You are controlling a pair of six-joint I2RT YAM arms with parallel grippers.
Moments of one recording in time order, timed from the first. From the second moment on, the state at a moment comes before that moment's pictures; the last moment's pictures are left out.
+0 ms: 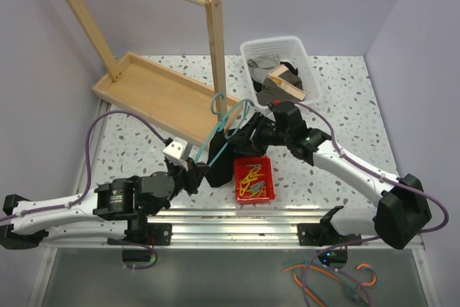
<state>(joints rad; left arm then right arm) -1.39 0.65 0.72 -0.43 -0.73 -0.56 0.64 1.28 0.91 -0.21 -0.44 1.35</state>
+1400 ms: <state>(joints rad) -1.39 0.60 0.70 -0.45 -0.73 -0.56 0.60 1.30 1.02 -0.23 -0.38 1.36</state>
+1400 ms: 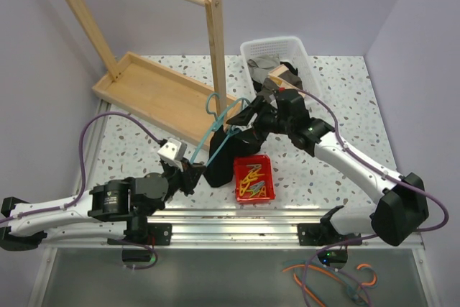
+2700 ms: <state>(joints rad) -1.39 0.58 0.70 -0.49 -0.75 -0.57 0.56 1.17 1.01 -0.42 -0.38 1.26</state>
